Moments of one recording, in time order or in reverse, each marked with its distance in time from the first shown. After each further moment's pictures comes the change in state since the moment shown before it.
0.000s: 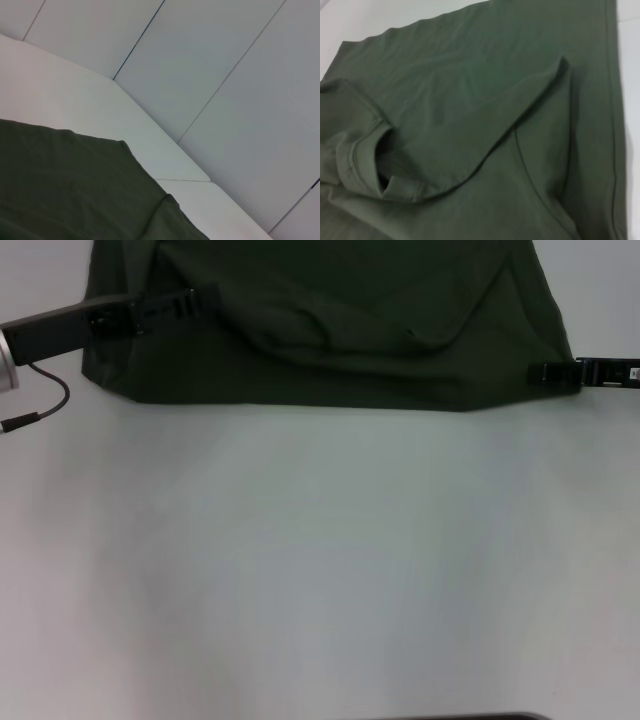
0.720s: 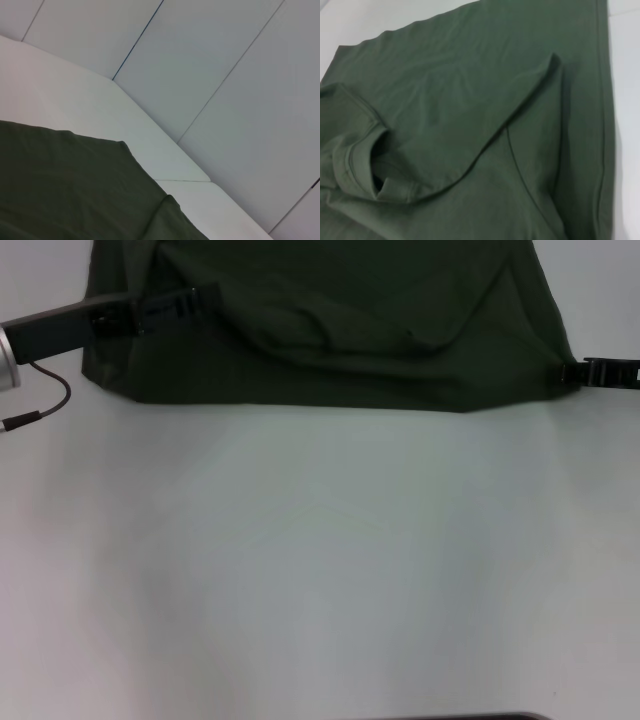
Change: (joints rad) left arm -0.003 -0.001 0.001 0.000 0.000 -0.005 0.002; right arm 0.000 -0.018 0.018 0.029 0.004 -0.006 0.008
